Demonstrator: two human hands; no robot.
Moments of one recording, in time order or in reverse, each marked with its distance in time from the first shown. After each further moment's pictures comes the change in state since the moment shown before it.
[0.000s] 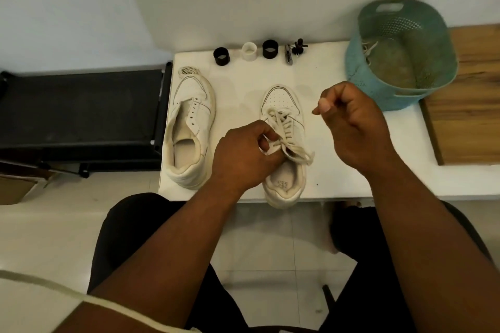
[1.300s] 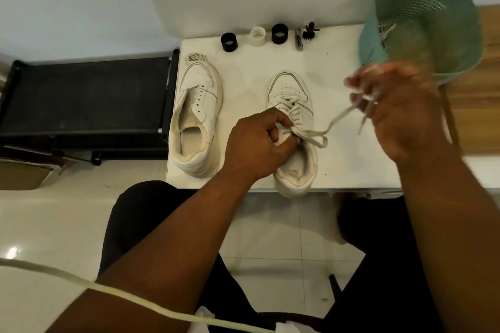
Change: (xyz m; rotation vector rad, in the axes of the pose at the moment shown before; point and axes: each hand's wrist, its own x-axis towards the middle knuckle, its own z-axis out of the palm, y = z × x) left_hand 0.000 -0.007 0.019 -0.151 0.120 0.147; right_hand 0.005 -0.005 -0.021 0.588 0.127 0.180
